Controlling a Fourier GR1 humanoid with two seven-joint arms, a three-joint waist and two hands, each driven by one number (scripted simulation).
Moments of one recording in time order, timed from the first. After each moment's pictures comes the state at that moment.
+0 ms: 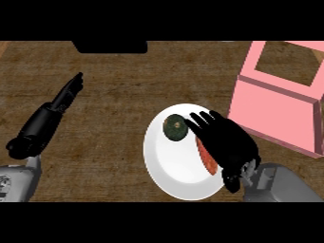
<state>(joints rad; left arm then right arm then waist) -0.20 0.30 -0.04 -1.54 -0.08 -0.17 -0.08 -0.41 -0.35 0.60 -1.74 0.79 0.66 0.49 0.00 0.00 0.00</state>
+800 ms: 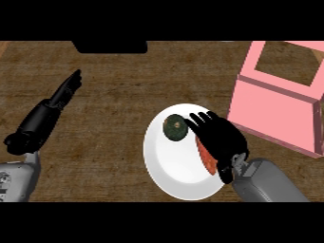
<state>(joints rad) -0.22 0.27 0.01 -1.53 -0.12 -0.22 -0.08 -0.38 -0.26 0.54 -1.56 0.99 0.62 0.32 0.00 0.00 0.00</state>
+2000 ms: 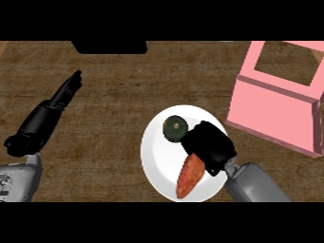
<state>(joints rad) -0.21 0.23 0.04 -1.55 -0.15 -0.24 -0.08 -0.34 -0.19 0.55 -1.43 1.18 0.31 -0.04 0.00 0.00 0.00</state>
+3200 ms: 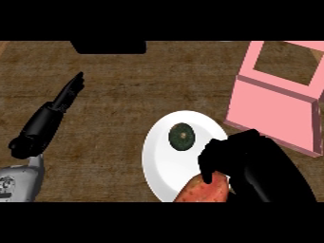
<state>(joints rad) -0.20 0.21 0.04 -1.57 -0.17 -0.24 -0.06 -0.18 -0.05 0.39 -2.21 1.04 0.41 0.15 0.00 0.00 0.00</state>
